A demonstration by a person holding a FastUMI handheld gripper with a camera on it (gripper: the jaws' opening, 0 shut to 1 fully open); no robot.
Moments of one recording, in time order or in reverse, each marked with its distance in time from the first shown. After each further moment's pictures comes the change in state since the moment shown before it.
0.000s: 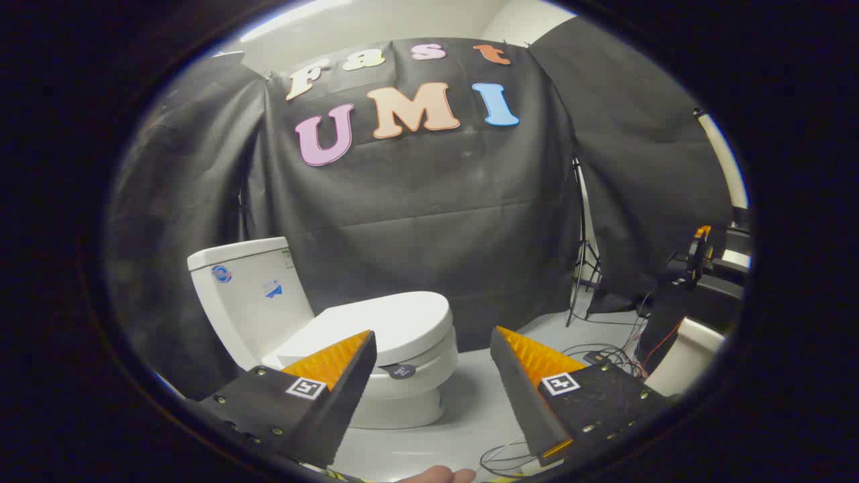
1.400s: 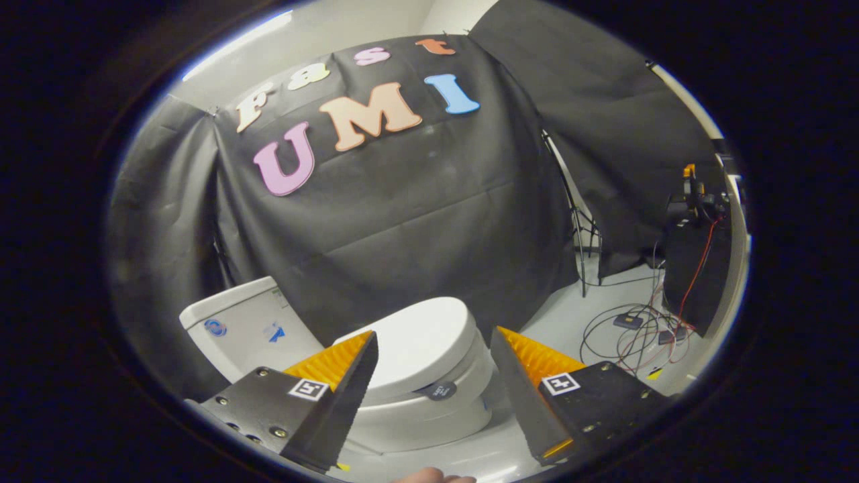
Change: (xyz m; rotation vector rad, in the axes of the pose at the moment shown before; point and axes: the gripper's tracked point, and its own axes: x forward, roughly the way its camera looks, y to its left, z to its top) arm 0.051 0.038 -0.023 0.241 0.000 -0.065
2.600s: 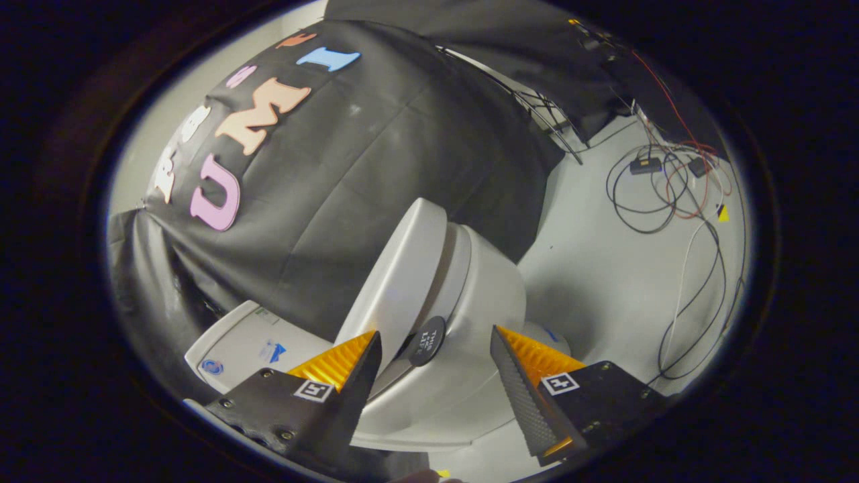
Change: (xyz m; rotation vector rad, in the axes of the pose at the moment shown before) arm 0.102 -0.024 -0.152 0.571 0.194 0.004
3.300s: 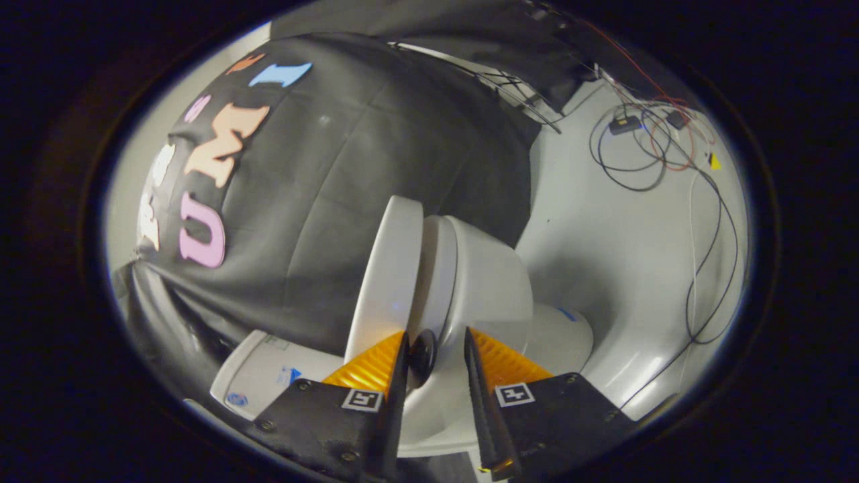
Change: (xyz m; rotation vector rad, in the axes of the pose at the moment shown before) arm 0.030 -0.007 0.002 0.170 0.027 -0.038
